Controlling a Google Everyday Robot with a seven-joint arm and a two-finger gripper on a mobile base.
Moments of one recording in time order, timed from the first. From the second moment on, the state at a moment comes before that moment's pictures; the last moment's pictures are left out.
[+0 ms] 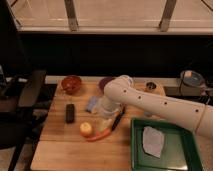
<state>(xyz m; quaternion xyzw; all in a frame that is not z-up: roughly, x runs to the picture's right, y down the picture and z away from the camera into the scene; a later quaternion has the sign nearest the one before) -0.033 0.162 0.730 -0.30 -0.25 -0.15 0.91</state>
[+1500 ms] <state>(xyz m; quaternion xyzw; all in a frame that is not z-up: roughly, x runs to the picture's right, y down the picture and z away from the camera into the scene) -0.103 0.211 0.794 -0.36 -0.31 -0.17 0.86</state>
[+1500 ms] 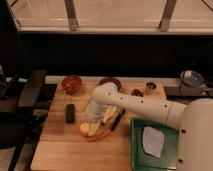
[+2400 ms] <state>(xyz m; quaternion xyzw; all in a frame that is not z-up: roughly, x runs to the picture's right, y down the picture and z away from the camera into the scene) -0.099 0.197 0.785 -0.34 -0.31 -0.15 0.87</state>
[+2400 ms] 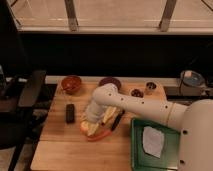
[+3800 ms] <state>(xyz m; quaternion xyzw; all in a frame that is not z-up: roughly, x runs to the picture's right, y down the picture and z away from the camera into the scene) -0.066 0.058 0.747 -0.24 -0.28 -0.10 0.92</state>
